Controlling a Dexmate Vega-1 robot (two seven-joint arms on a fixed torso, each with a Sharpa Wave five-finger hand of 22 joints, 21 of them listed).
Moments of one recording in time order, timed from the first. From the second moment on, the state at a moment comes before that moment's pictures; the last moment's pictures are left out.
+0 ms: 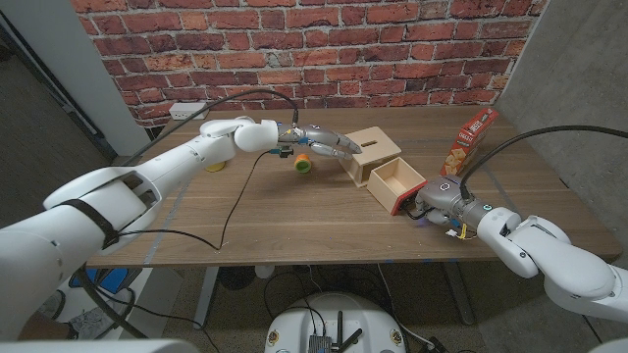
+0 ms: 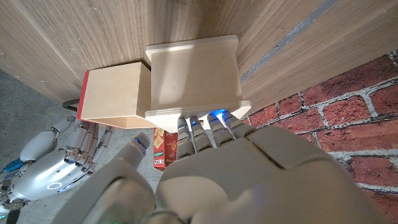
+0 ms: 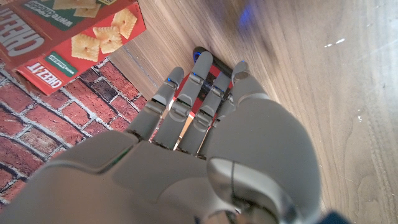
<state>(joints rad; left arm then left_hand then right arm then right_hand) 0.18 0.55 0.94 -1.05 0.53 -0.69 -0.27 0.01 0.07 0.65 0.12 0.18 0.20 -0.05 0.18 0.17 0.18 -0.11 0.18 0.17 0.14 -0.04 0.17 0.16 0.05 -0.04 0.19 0.17 -1.44 -1.35 -0.33 -2.35 -0.97 -0.52 0.20 0.94 0.11 0.34 -0.16 0.17 0.96 -0.20 0.43 0.20 1.05 -0.21 0.19 0.22 1.02 -0.16 0.23 0.46 0.66 -0.06 0.23 0.19</state>
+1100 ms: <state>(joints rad) 0.16 0.53 0.96 -1.01 0.53 -0.71 -0.26 0.01 0.07 0.65 0.12 0.18 0.20 -0.05 0.18 0.17 0.18 -0.11 0.18 0.17 0.14 -0.04 0.17 0.16 0.05 -0.04 0.19 0.17 -1.48 -1.40 -0.31 -2.40 -0.97 -0.61 0.22 0.94 0.11 0.34 -0.16 0.17 0.96 -0.20 0.43 0.20 1.05 -0.21 0.19 0.22 1.02 -0.16 0.23 0.46 0.66 -0.06 0.23 0.19</state>
